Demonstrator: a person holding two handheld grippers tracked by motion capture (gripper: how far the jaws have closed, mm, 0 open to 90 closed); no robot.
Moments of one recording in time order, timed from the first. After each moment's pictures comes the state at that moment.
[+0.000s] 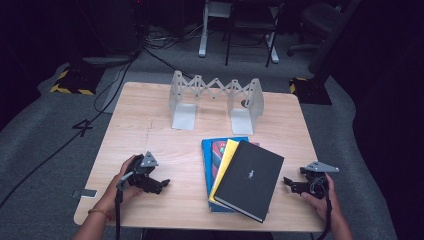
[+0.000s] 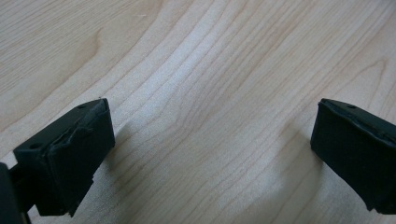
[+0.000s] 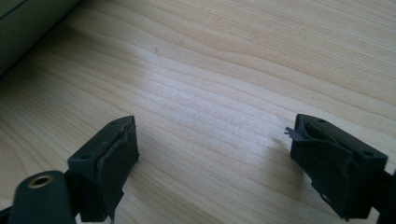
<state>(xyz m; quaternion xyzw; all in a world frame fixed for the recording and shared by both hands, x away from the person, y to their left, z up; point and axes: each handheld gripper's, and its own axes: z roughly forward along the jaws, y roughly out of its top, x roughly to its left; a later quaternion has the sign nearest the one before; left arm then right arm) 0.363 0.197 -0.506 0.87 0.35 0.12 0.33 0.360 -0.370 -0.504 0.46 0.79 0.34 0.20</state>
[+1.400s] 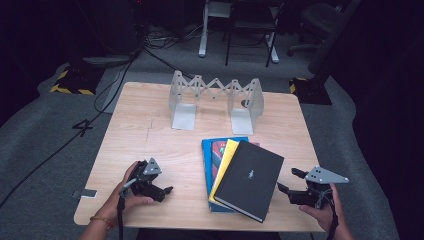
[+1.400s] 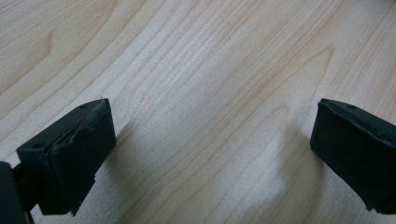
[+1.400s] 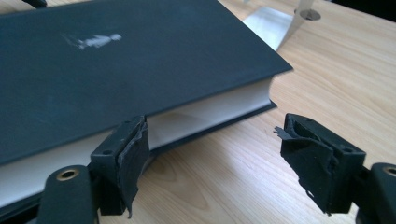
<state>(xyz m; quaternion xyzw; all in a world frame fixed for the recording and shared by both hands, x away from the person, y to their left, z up) 0.344 0.187 -0.506 0.88 0.32 0.12 0.34 0.302 -0.320 -0.426 0.36 0.81 0.41 0.21</state>
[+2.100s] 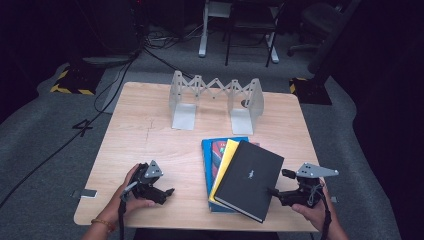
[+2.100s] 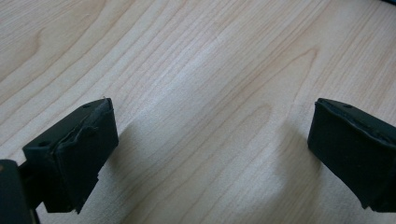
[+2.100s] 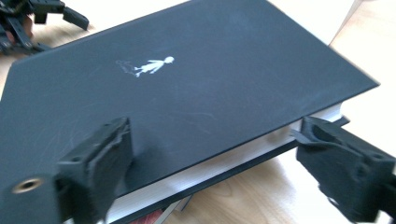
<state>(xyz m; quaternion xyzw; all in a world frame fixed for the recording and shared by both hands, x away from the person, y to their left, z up) 0.335 0.180 -0.506 0.88 0.33 0.12 0.34 0.310 -0.296 -0.420 0.38 0.81 0.43 0.12</state>
